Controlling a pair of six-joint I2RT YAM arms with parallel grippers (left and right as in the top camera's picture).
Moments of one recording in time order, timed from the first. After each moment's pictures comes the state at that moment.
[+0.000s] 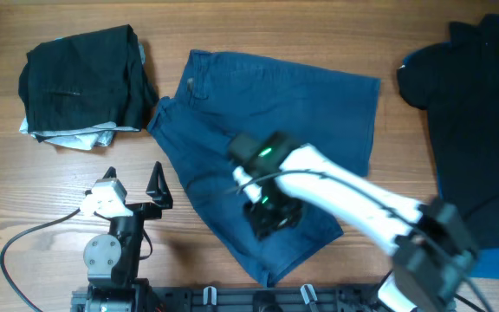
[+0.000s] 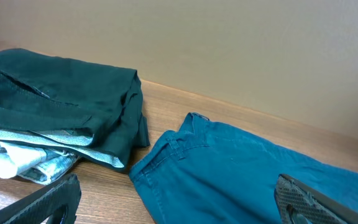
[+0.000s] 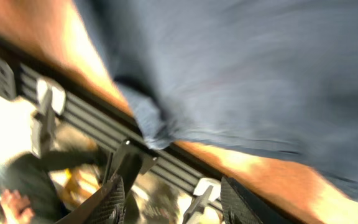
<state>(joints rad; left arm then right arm) -0.02 0.01 0.01 -0.07 -0.01 -0.30 0.81 1.72 1.32 -1.33 -0.34 0.23</state>
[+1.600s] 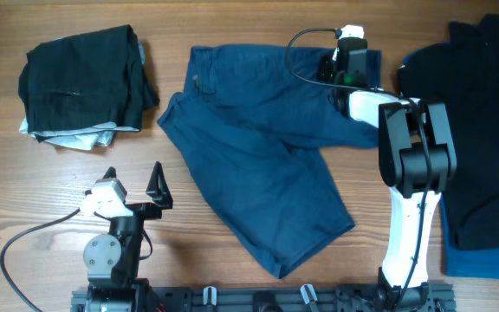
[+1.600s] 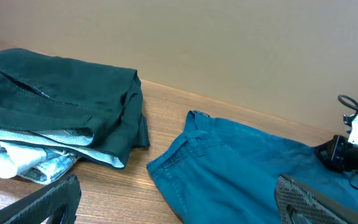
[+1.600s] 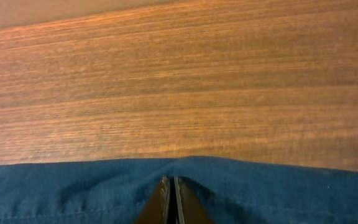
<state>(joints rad) -0.02 0.01 0.01 -0.07 -0.01 -0.30 0.13 2.35 1.41 0.35 0.11 0.18</state>
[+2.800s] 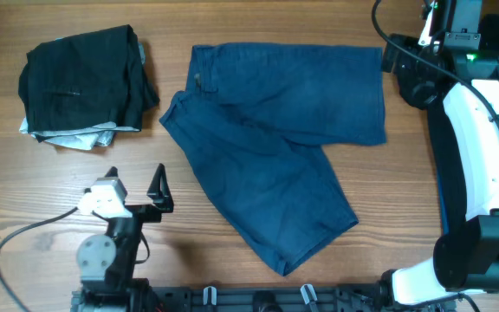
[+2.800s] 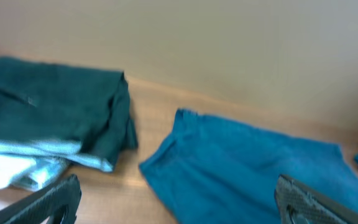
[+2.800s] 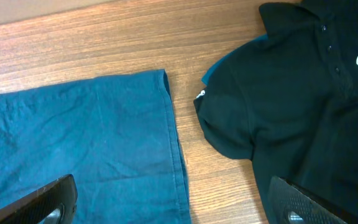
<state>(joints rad) -0.02 0.04 0.13 -0.20 0.05 -0.28 -0.05 1.68 1.56 -0.79 0.13 0.13</state>
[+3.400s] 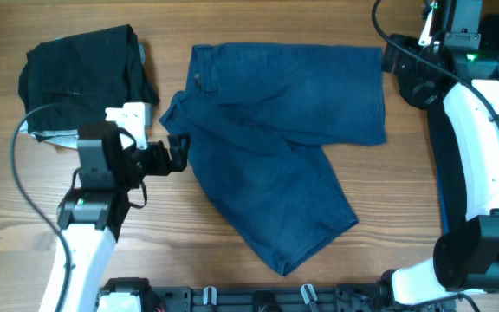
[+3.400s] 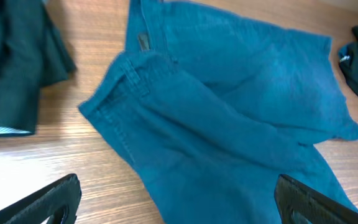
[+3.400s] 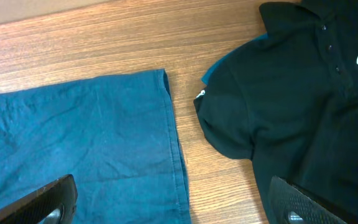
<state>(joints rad) -0.03 1.05 0.68 -0.35 0.33 -0.18 -0.05 1.68 1.56 -0.79 0.13 0.13</state>
